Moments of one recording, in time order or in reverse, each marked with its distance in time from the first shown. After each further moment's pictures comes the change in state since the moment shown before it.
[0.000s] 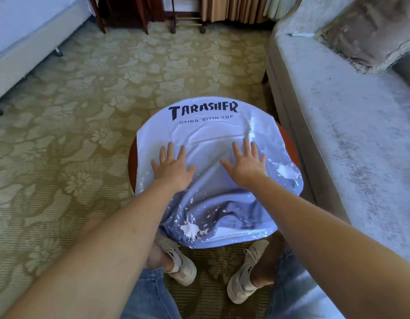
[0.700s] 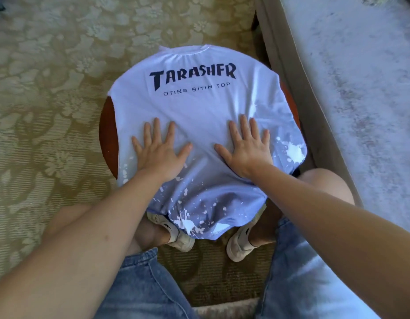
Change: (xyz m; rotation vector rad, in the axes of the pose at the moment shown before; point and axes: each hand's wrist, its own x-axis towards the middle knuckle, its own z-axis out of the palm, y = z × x) left_hand -0.001 -0.004 0.045 0.080 0.051 0.069; right_hand -0.031 0.021 0.042 -0.096 0.007 0.005
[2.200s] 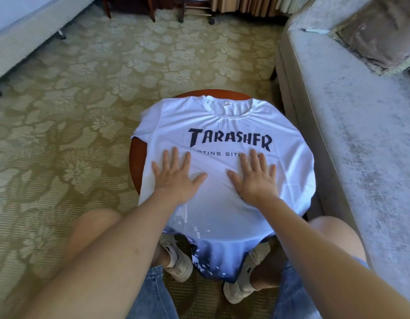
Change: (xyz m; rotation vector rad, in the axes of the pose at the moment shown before) left_hand -0.010 -0.006 -0.009 -0.045 -0.080 -0.039; right_hand 0.014 -0.008 0.000 0.059 0.014 -0.016
